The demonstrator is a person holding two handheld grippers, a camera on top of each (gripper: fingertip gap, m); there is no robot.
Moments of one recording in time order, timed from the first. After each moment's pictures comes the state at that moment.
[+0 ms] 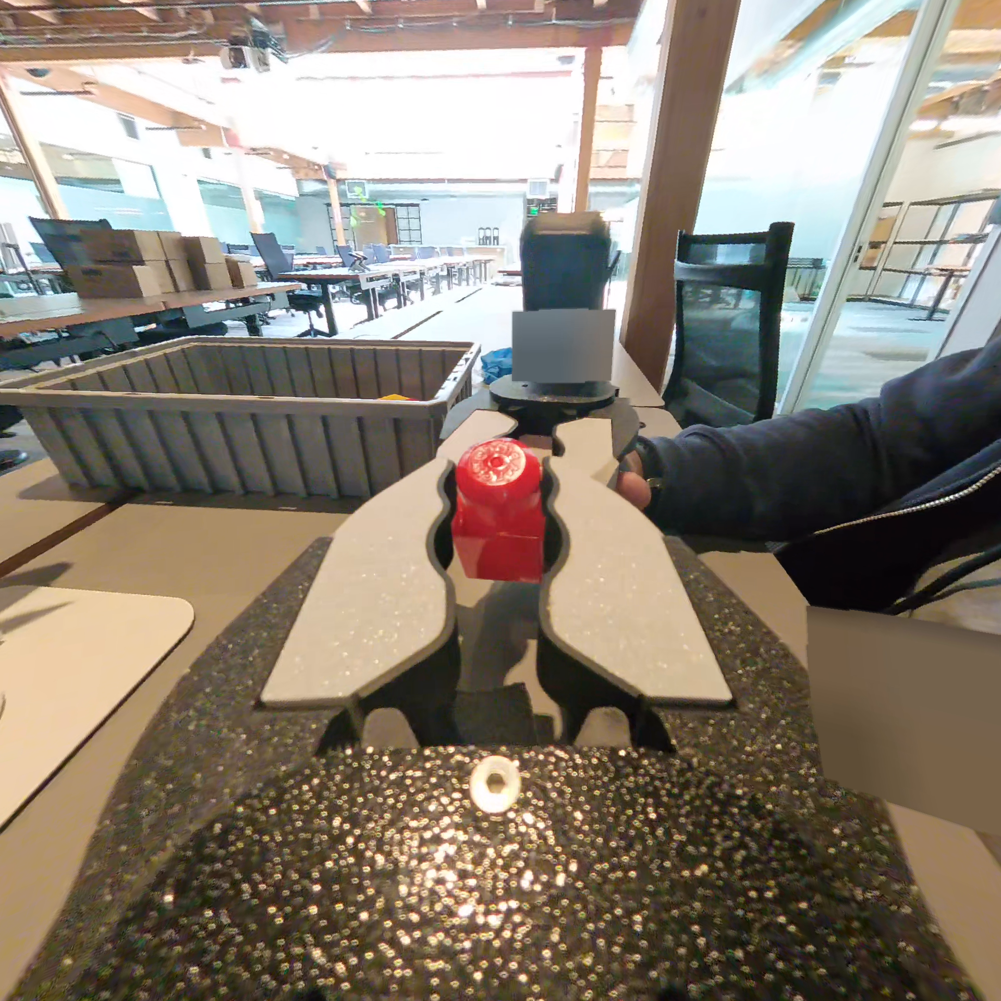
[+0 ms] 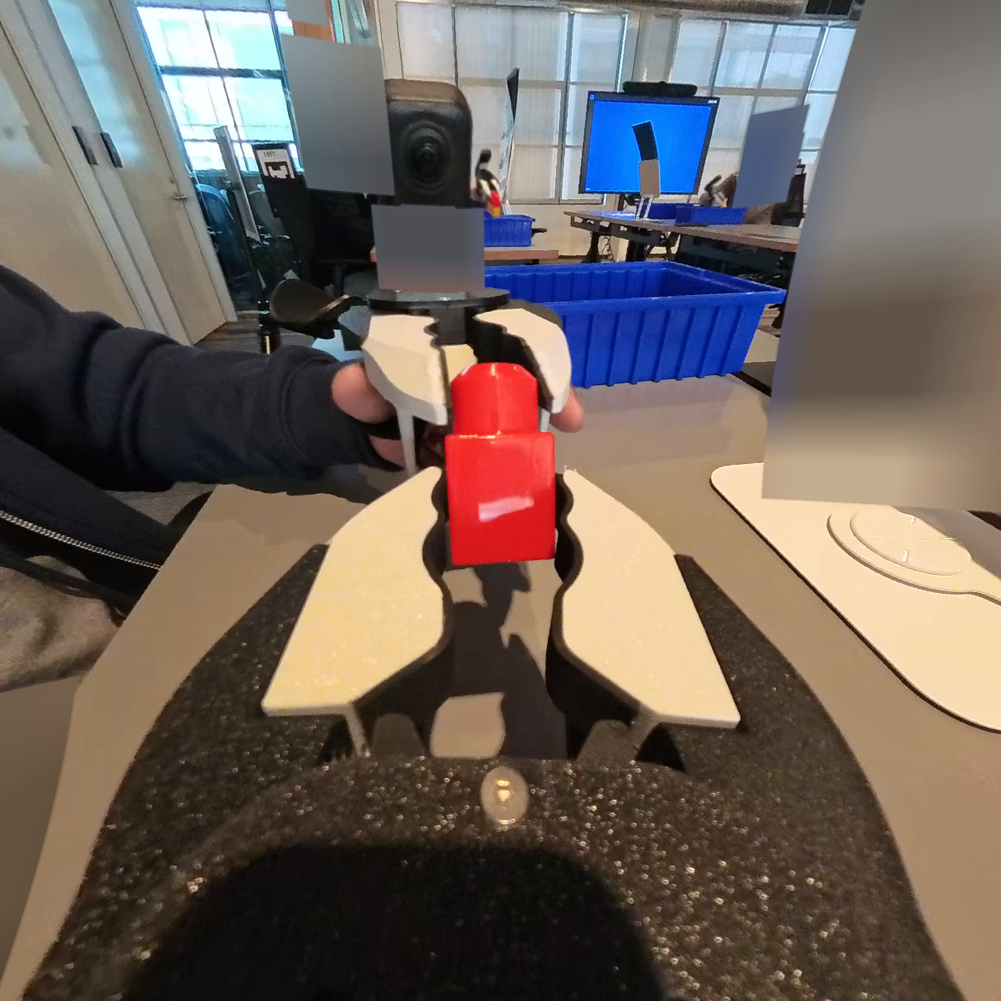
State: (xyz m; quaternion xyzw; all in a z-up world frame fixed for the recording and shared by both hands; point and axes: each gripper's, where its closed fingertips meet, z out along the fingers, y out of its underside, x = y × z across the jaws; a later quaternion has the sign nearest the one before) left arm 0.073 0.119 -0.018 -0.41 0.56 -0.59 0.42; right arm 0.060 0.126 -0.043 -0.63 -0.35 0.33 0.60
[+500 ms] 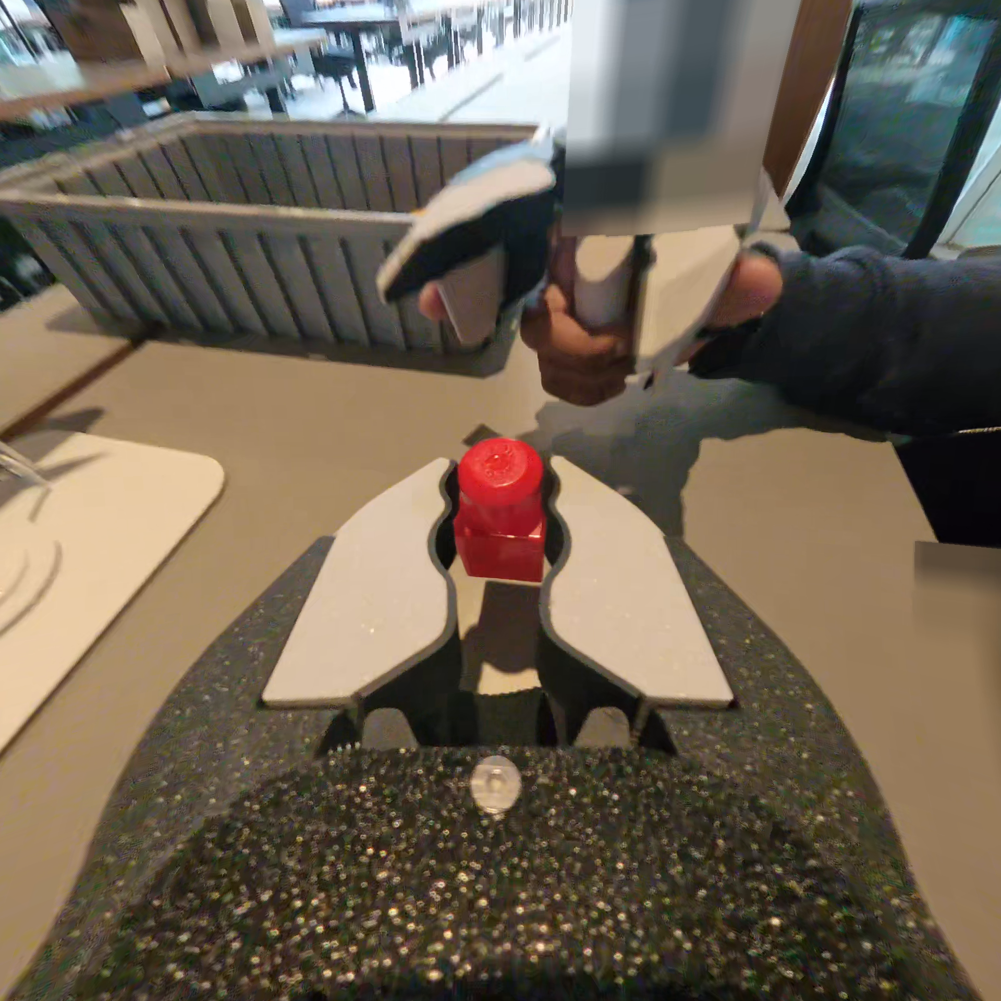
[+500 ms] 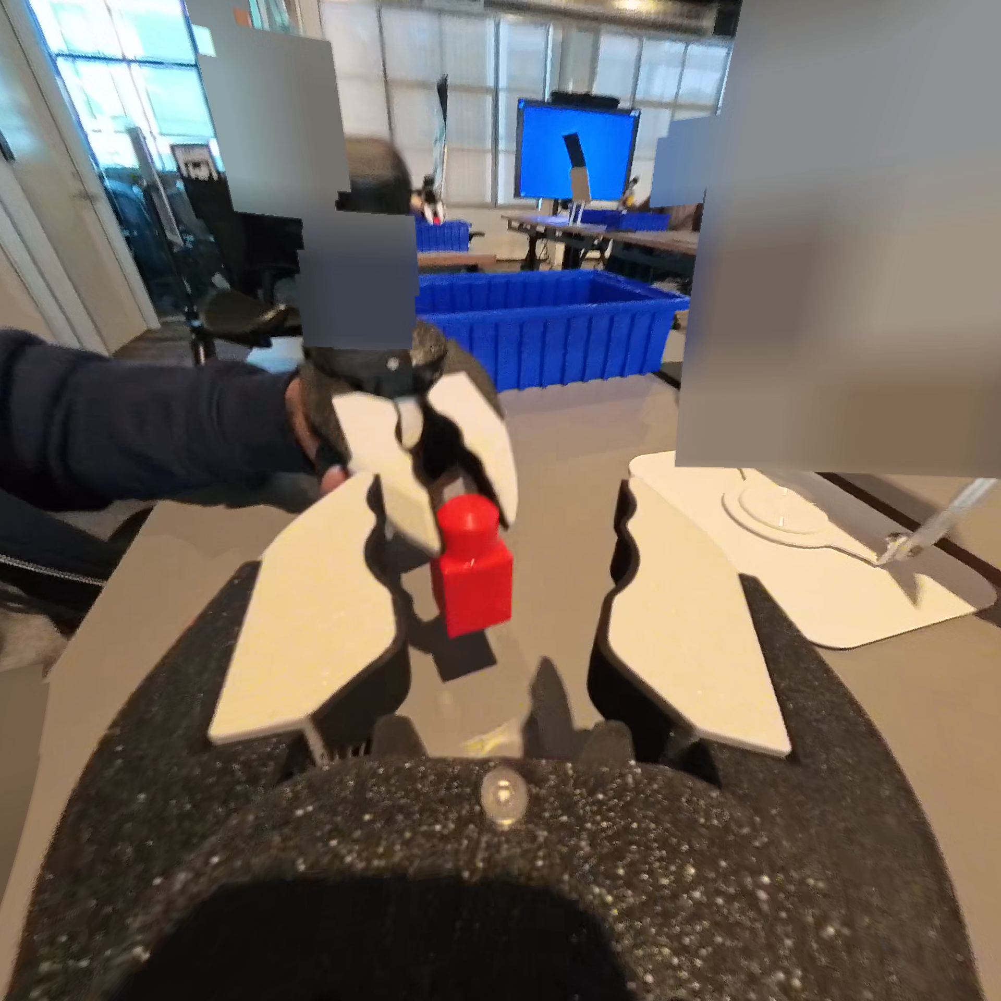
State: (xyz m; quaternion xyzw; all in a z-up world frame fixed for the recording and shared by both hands) left arm 0.092 0.130 -0.075 -0.52 0.63 -0.44 0.38; right arm 0.100 0.133 -0.029 -0.65 -0.32 0.29 0.63
